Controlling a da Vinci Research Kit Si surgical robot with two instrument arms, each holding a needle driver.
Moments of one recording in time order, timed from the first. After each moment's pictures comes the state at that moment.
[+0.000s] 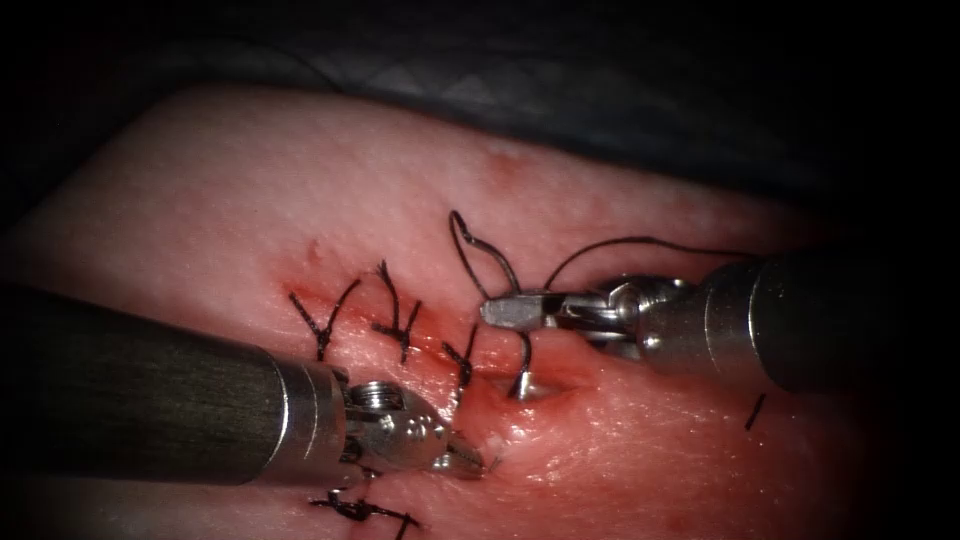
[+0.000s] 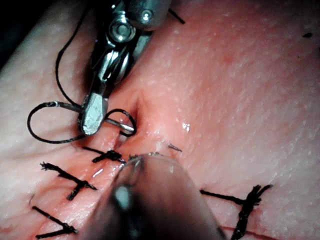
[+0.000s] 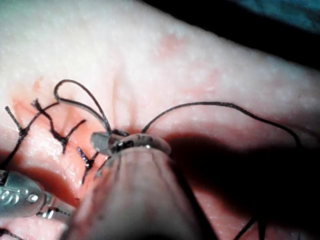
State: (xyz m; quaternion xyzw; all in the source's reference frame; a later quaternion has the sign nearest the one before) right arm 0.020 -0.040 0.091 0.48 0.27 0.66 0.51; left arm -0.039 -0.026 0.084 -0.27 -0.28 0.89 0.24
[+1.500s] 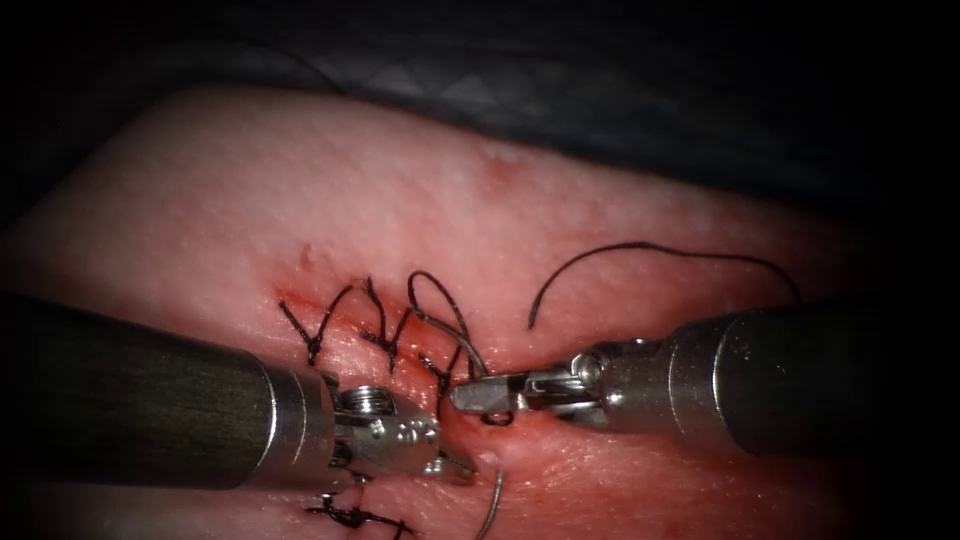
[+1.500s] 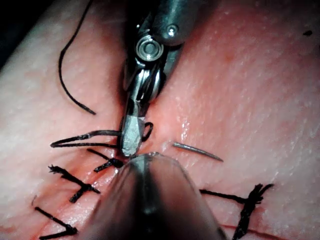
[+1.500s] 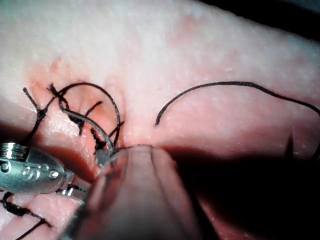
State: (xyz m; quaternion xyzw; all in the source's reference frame) right arm 0.021 -0.045 0.089 0.53 0.19 0.65 0.51; left arm -0.039 -0.025 0.084 -0.27 -0.28 0.89 0.24
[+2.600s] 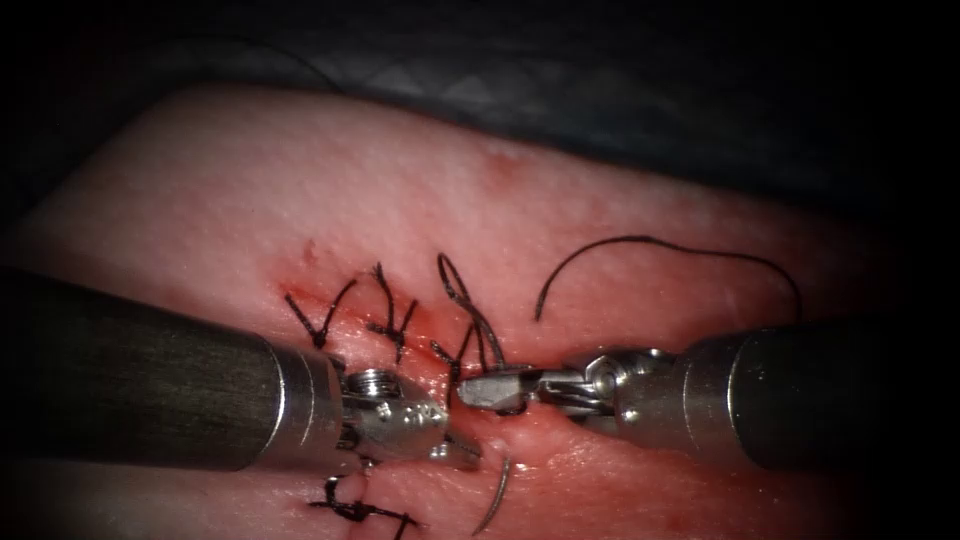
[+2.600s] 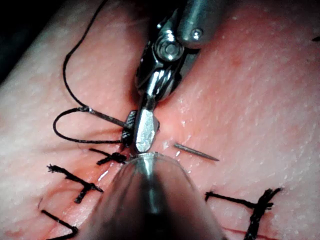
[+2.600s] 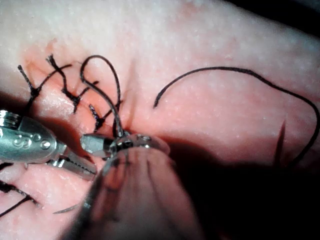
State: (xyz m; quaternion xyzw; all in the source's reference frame) right arm 0.018 -0.041 0.092 0.42 0.32 0.61 0.60; left arm -0.039 -0.025 0.084 -0.27 -0.28 0.89 0.25
